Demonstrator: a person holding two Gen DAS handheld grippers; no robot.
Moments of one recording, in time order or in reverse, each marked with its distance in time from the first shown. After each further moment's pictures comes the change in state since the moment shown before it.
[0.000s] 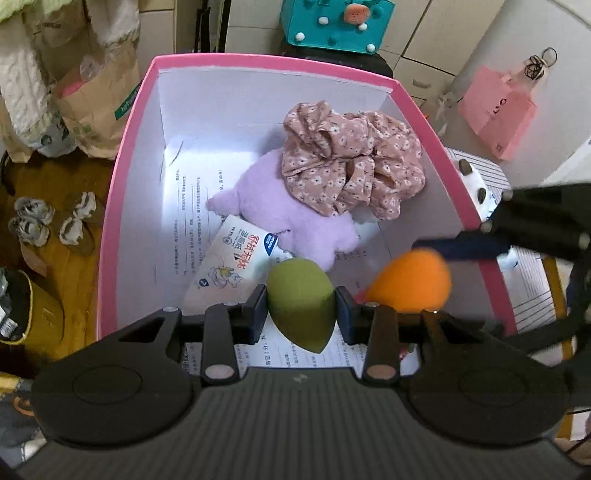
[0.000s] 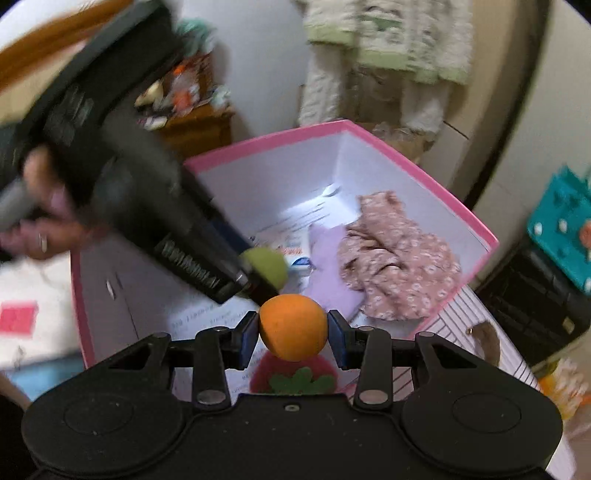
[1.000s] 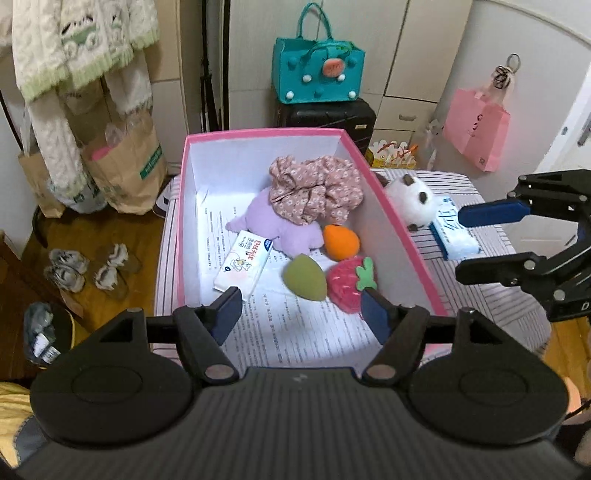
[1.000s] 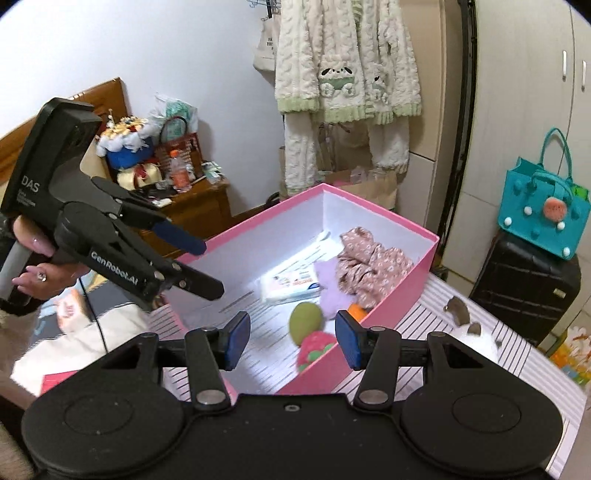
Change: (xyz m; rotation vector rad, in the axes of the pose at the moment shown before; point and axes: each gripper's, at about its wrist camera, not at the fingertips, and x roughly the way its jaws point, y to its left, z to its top) left arm -0.118 -0.048 -0.054 0.125 -0.175 0.093; right arm -0.123 0.011 -0.039 0.238 -0.211 0.033
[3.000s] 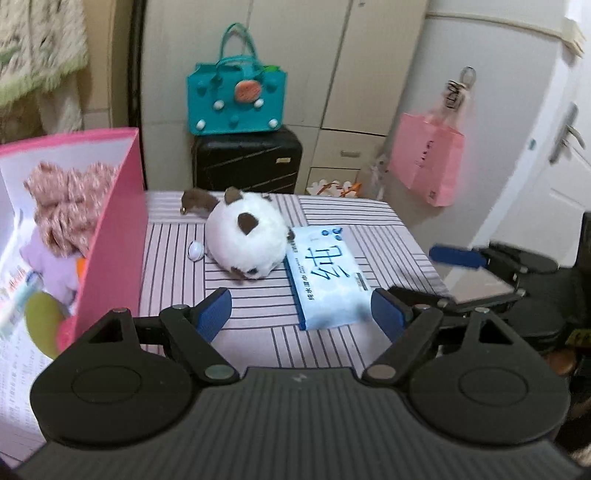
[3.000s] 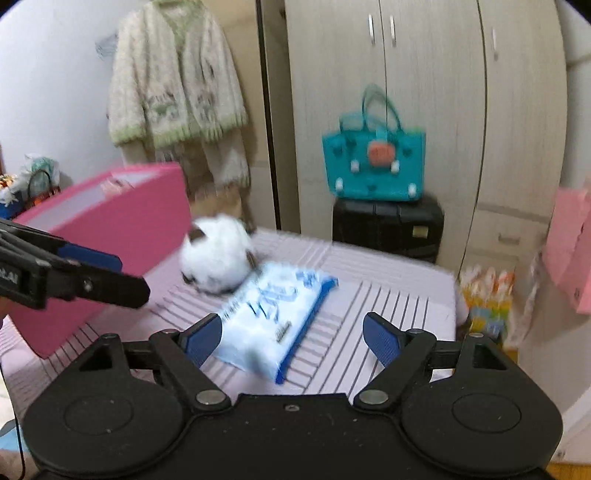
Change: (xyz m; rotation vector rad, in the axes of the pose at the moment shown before) left arm 0.142 -0.188 -0.001 -0.035 -0.179 -0.103; right arm -0.011 -0.173 -0.171 0.243 -0.167 -0.355
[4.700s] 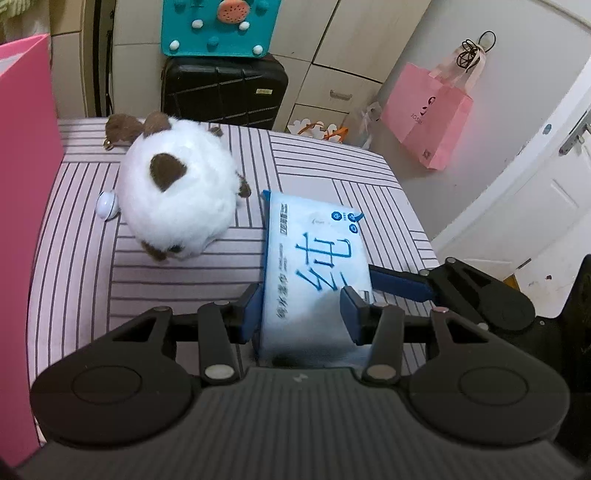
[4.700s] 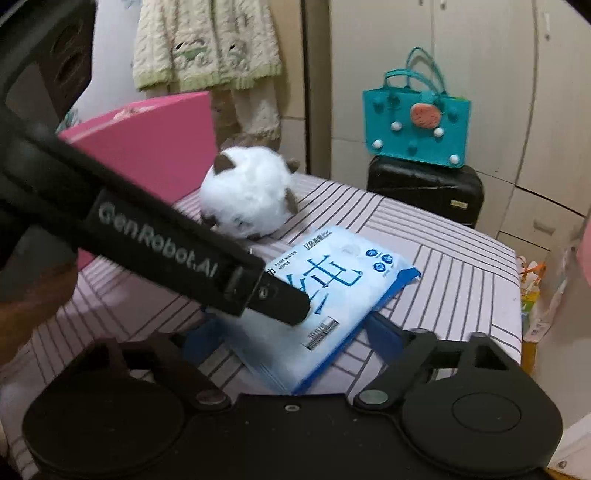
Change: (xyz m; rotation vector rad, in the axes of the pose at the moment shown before) left arm 0.093 -0.011 0.008 -0.089 0.212 -0.094; right arm 0.044 0.021 -0.018 -0.091 0.098 0.062
